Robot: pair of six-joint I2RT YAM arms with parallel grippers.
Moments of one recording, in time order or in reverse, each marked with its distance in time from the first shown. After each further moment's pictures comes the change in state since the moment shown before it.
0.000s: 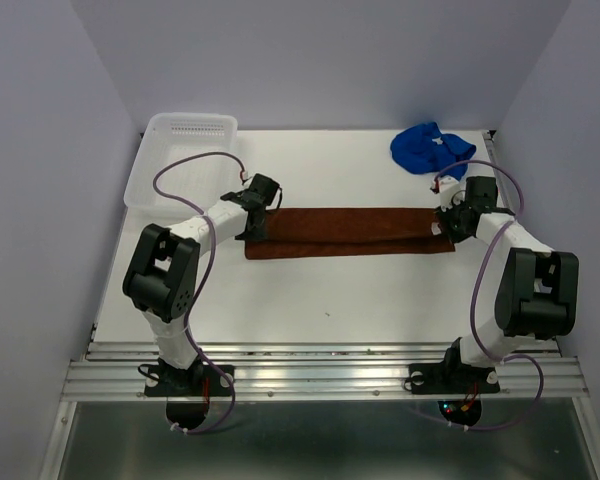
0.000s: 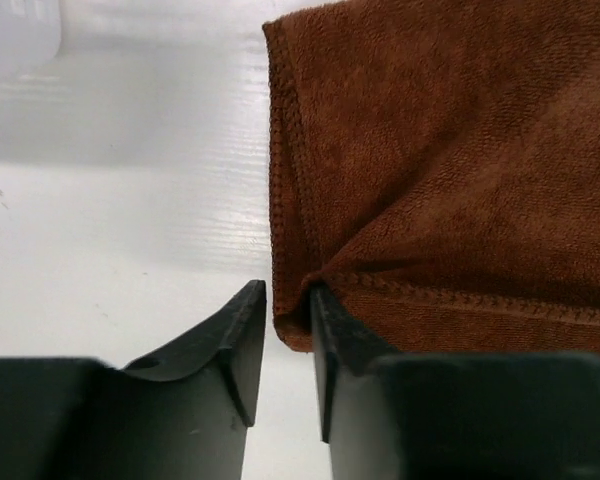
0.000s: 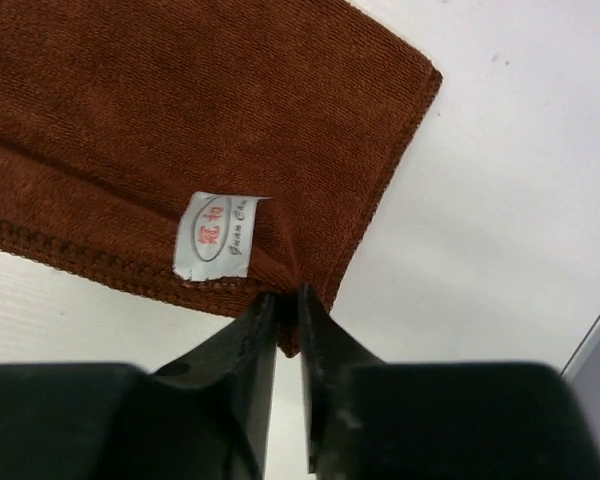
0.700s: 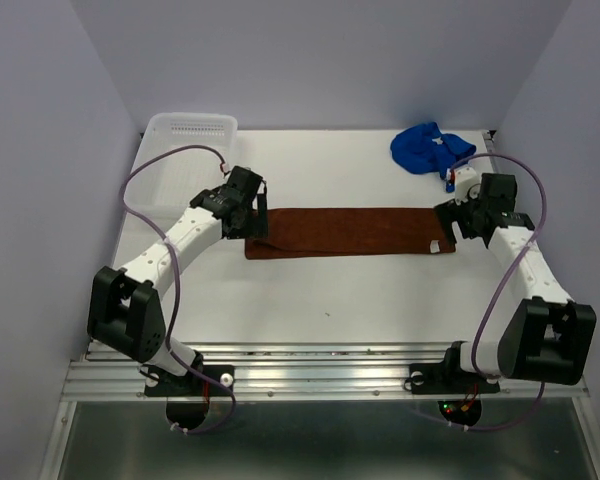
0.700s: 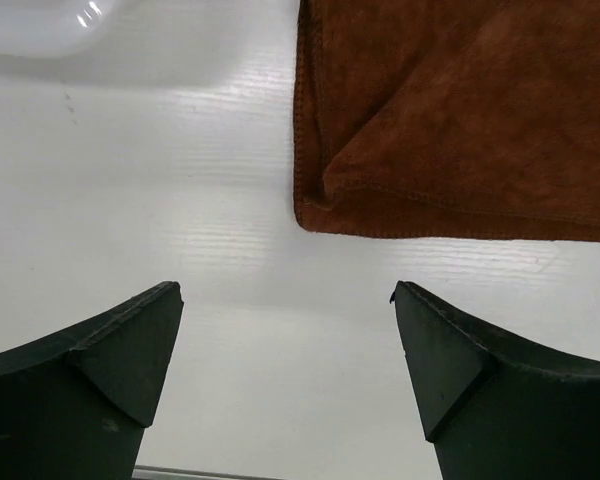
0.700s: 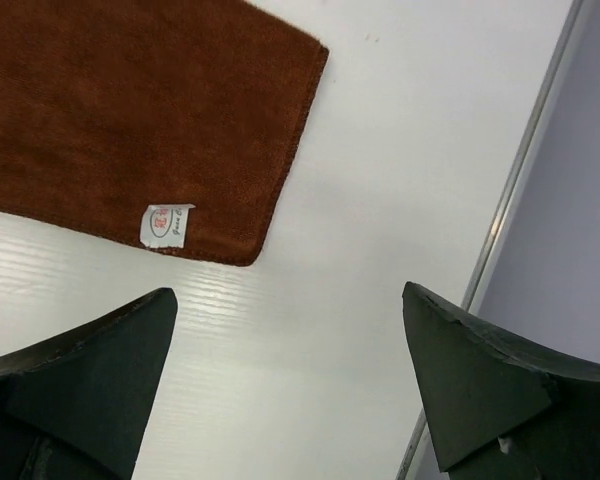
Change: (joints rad) left arm 0.000 -0.267 -0.024 -0.203 0.067 -0.058; right arm 0.000 -0.228 -0.004 -0.102 0.093 0.043
